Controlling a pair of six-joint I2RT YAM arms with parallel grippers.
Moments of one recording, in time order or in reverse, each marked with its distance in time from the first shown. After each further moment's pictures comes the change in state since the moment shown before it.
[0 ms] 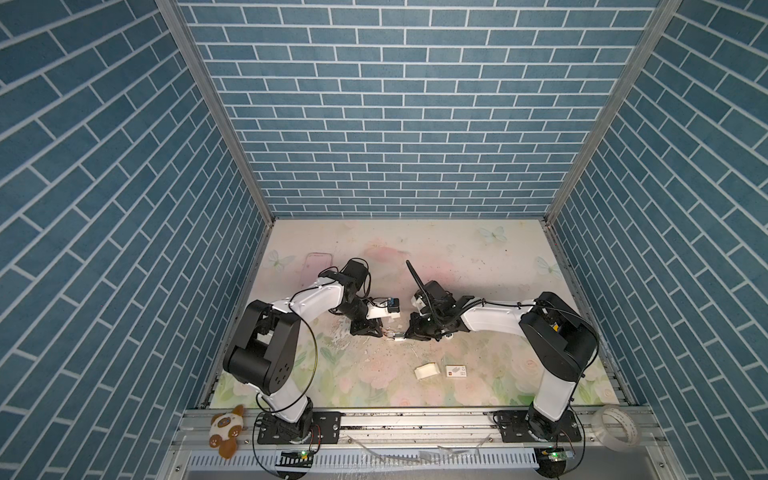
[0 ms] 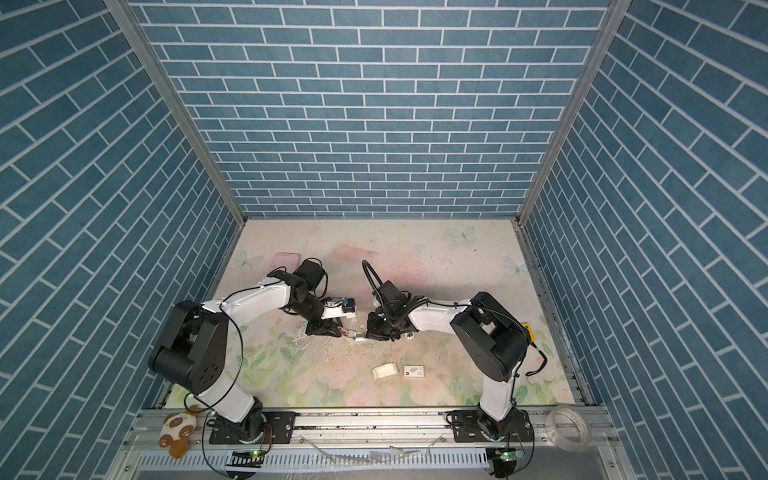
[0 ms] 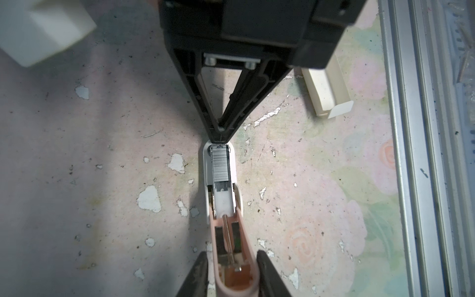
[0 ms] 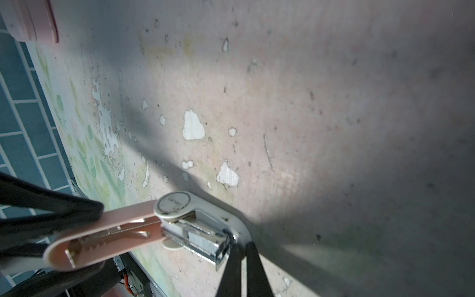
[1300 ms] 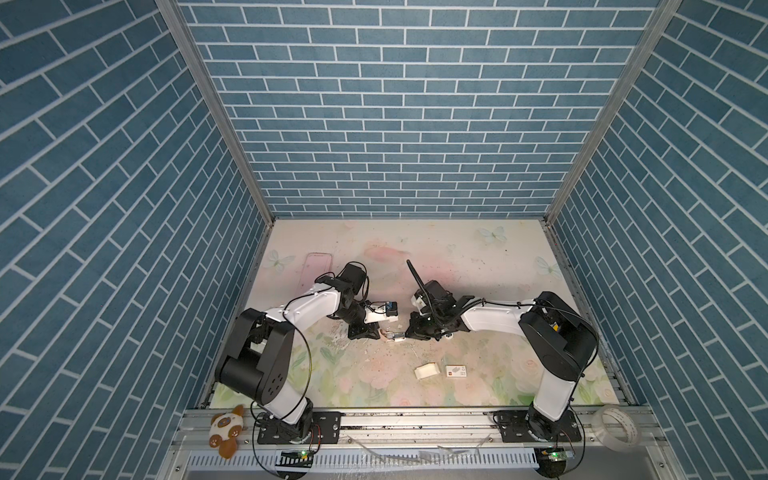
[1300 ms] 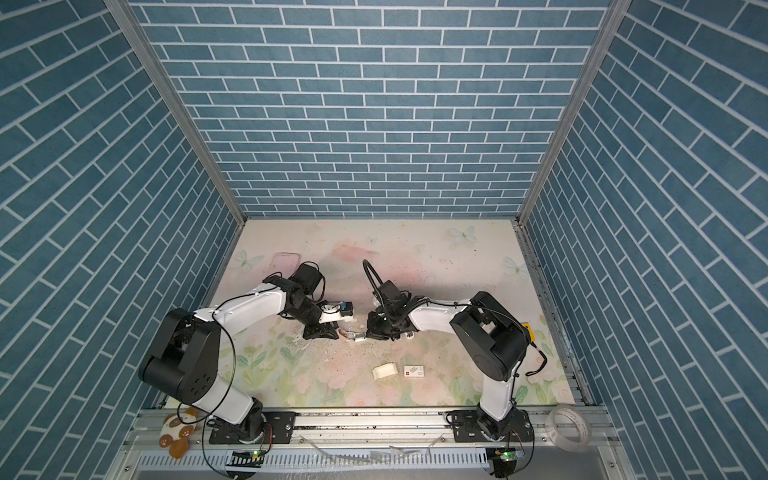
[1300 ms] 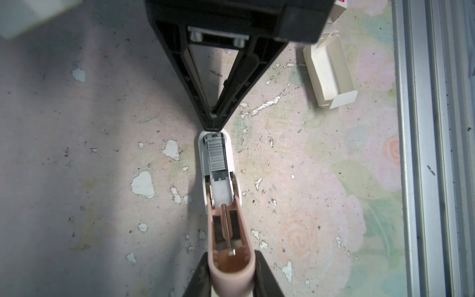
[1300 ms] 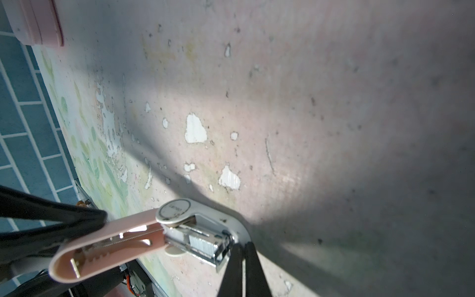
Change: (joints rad) left arm -0.003 -0.064 -0.065 0.040 -0.036 -0.045; right arm -0.003 0.003 -0.002 0.013 -0.007 0.001
